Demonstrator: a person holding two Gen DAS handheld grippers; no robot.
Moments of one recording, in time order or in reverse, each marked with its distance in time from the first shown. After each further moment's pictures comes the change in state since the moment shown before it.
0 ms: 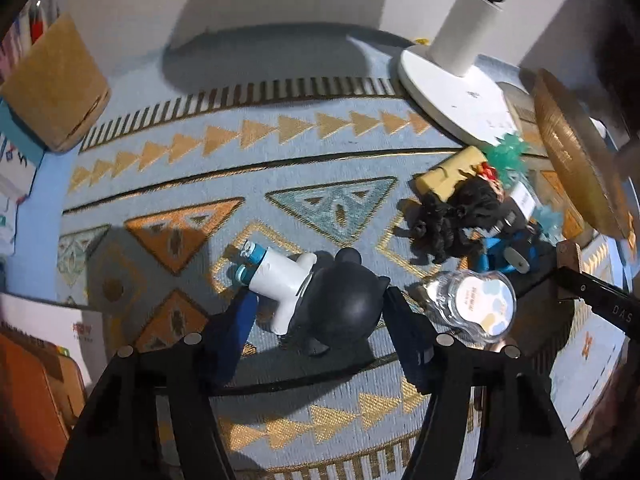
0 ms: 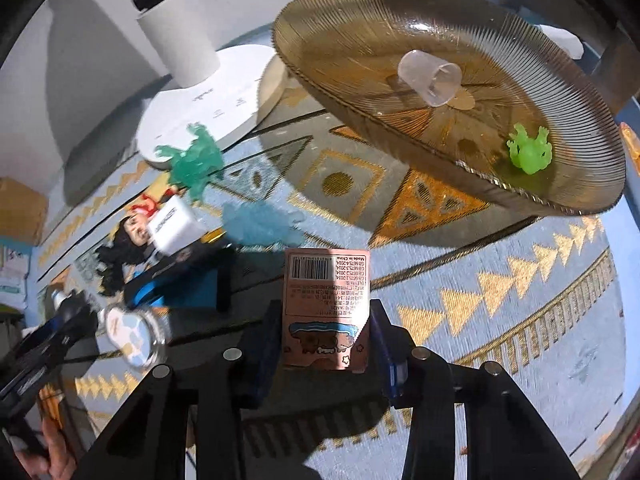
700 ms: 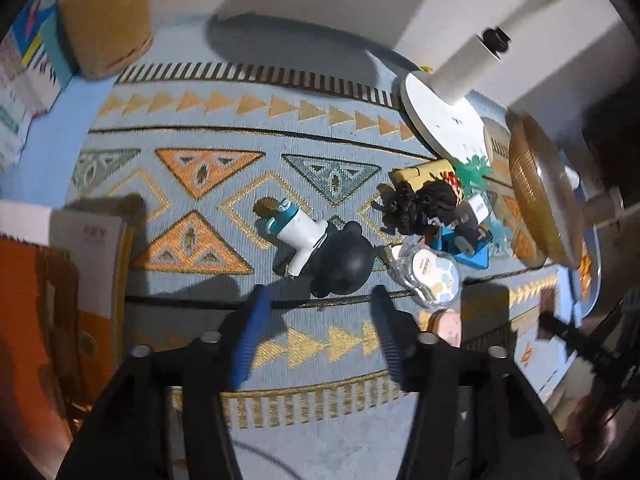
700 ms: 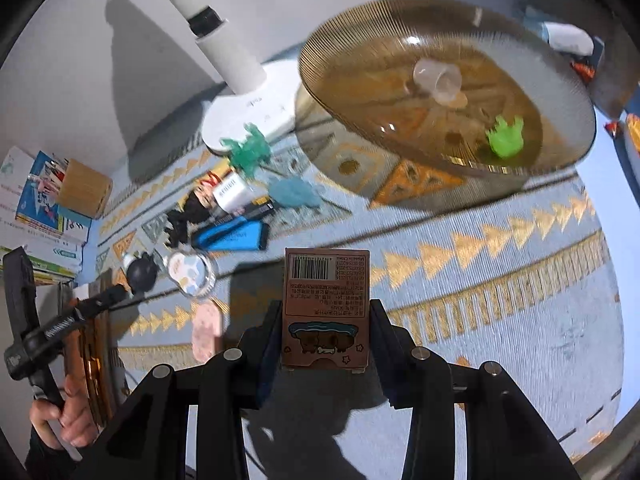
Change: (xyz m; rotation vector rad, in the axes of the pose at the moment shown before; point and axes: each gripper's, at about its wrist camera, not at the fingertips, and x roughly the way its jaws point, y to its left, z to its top) left arm -0.035 0.019 -0.026 -0.235 0.010 -0.144; right arm -0.049 -0.030 -0.026 -0.042 0.026 0.174
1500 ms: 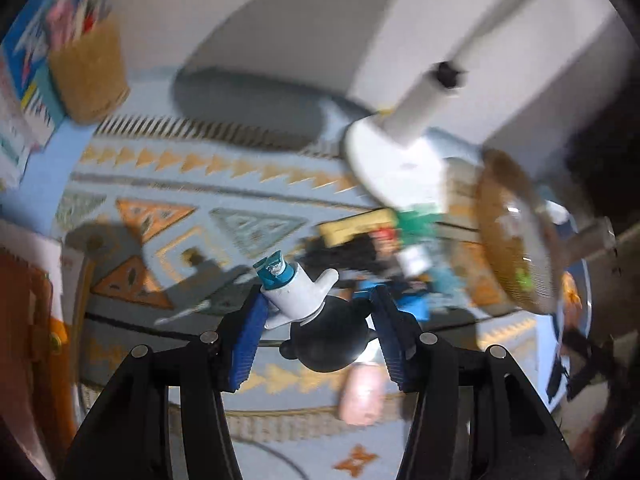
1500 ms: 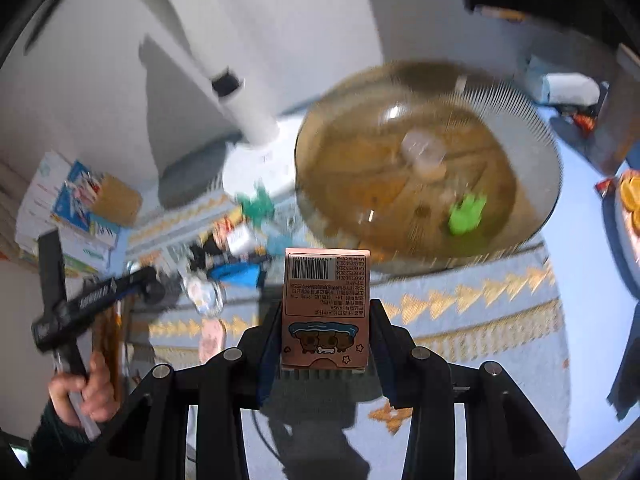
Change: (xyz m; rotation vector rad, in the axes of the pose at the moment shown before) left arm -0.020 -0.094 0.005 0.018 -0.165 0.005; right arm -0.084 -0.042 0.036 -0.085 -0.152 0.079
